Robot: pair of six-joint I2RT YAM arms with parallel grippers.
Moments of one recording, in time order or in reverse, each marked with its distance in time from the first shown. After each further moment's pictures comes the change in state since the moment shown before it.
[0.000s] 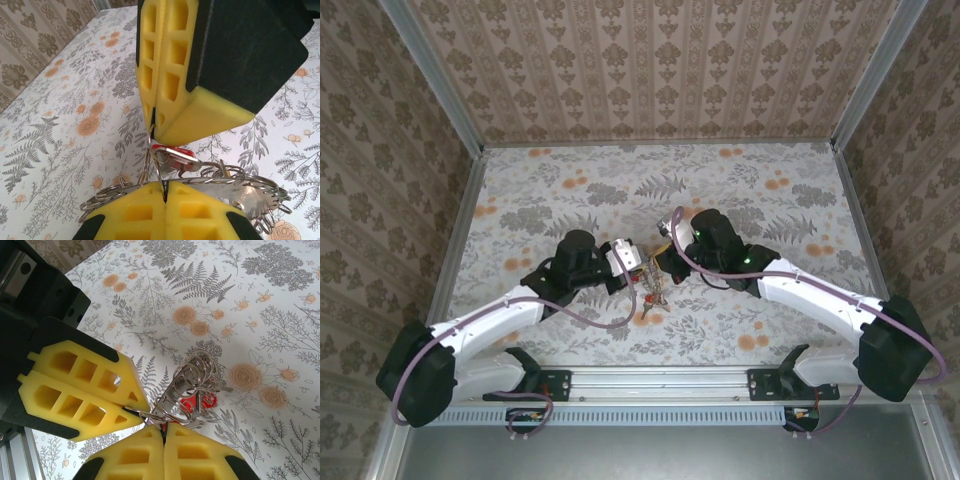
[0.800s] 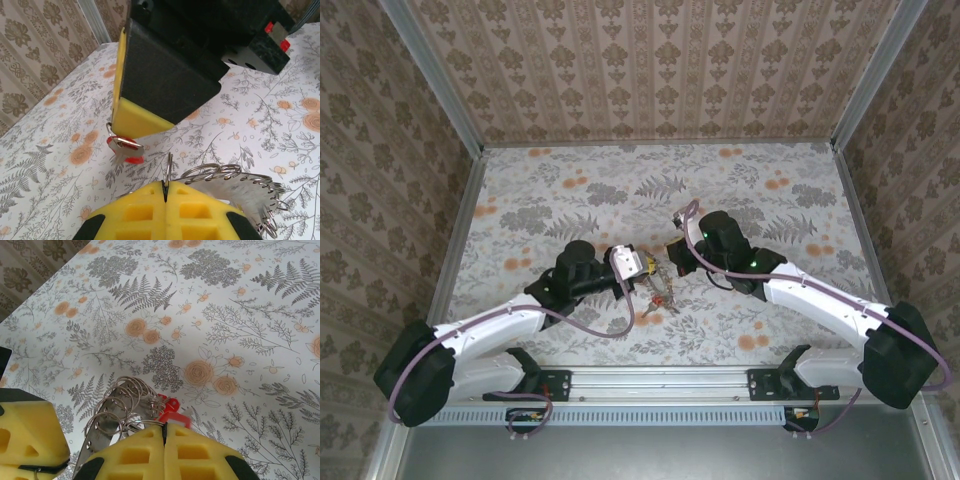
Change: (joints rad) left arm -0.063 -0.006 -0.074 0.207 -0.013 -0.086; right arm -0.019 -0.043 -0.051 0.037 0.165 0.138
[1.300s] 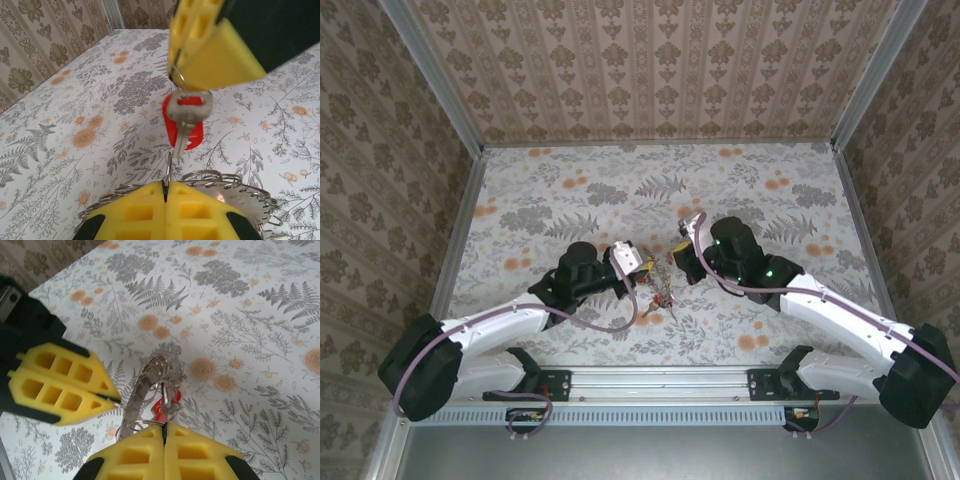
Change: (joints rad) left arm 0.000 0.037 -0.016 0.039 -0.058 -0.097; right arm 0.026 -0.130 -0.027 -0.093 -0.015 -0.127
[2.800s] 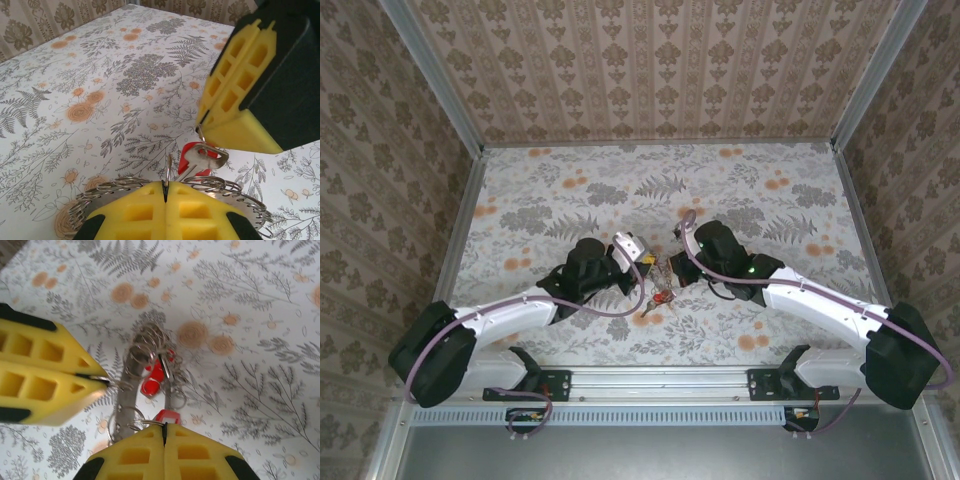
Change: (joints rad) left arm 0.000 0.090 0.036 0.008 -0.055 -0.180; right arm 0.013 0.121 -0.004 -0.010 0.076 0.188
